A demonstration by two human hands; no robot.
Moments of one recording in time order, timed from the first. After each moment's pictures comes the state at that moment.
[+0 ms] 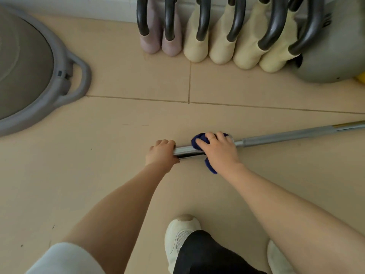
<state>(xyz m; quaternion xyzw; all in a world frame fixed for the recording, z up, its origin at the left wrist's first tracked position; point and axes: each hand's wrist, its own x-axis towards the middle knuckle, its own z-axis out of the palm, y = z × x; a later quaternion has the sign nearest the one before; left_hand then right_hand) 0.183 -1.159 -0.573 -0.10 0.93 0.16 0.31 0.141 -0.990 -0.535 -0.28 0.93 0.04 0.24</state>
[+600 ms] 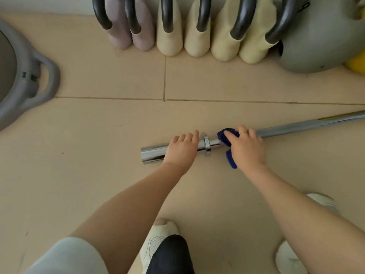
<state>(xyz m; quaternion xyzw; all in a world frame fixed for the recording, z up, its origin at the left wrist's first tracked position) 0.145 -1.045 -0.576 0.07 0.97 0.06 0.21 0.108 -0.866 -0.561 -0.13 0.97 0.04 0.19</state>
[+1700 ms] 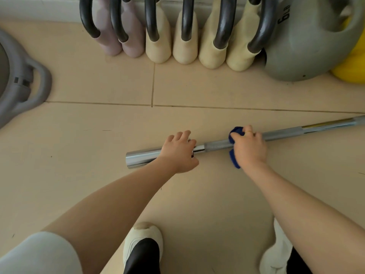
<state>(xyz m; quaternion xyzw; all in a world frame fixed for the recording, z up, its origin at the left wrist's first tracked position) 0.119 -1.019 -0.552 0.07 0.95 0.10 0.30 0.080 -0.828 -0.555 -0.04 0.98 0.04 0.21</state>
